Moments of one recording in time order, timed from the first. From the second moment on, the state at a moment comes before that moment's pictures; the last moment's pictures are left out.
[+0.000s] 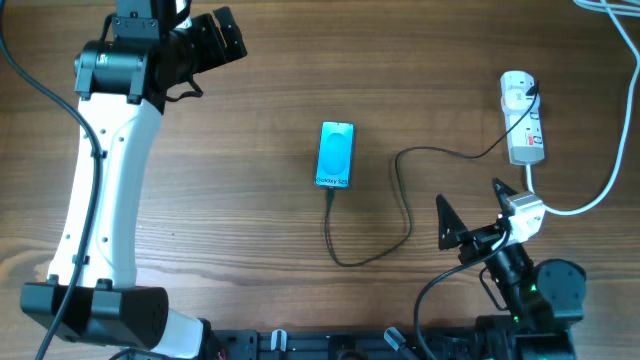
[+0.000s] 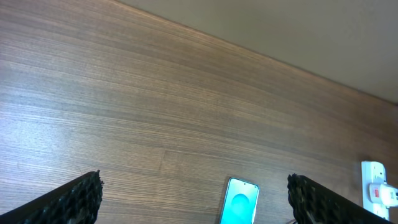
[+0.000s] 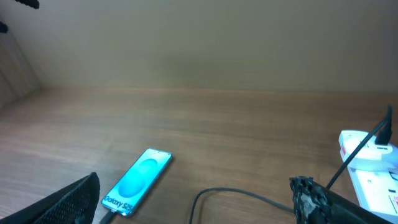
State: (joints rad) left arm -0.11 1.67 1.82 -0.96 0.07 -0.40; right arm 0.02 0.12 0.25 -0.23 -0.30 0.08
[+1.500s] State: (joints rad) left arm -0.11 1.67 1.82 -0.96 0.07 -0.40; right arm 0.02 0.02 0.01 0.00 -0.09 -0.01
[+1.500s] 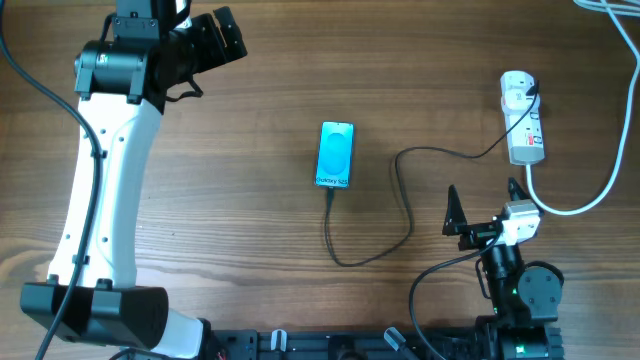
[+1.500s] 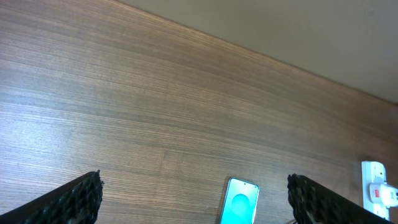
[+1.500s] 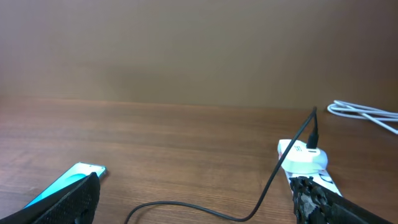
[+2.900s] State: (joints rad) left arm -0.10 1.41 1.57 -1.08 0.03 -0.40; right arm 0.02 0.02 0.01 0.00 -0.08 -0.01
